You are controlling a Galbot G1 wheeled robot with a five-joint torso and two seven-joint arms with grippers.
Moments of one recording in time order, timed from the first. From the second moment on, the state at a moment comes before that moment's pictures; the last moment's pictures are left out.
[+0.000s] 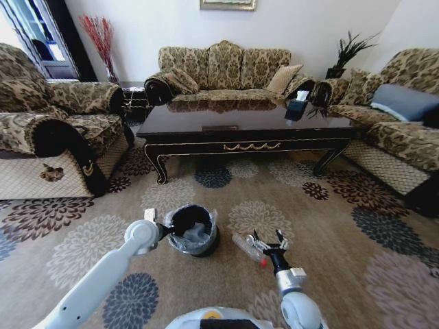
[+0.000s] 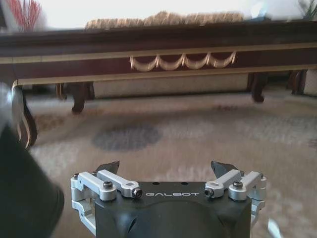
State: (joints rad) left arm 0.94 -0.88 -0.11 -1.90 -1.60 0.74 -0.93; right arm -1.62 1.32 0.47 1.80 0.25 0.16 0.05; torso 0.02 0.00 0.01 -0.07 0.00
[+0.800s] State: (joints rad) left arm 0.95 -0.89 -0.11 -1.91 -1.60 0.74 -0.93; right arm -1.48 1.23 0.55 1.30 -0.16 0.39 -0.25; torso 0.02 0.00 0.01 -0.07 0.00
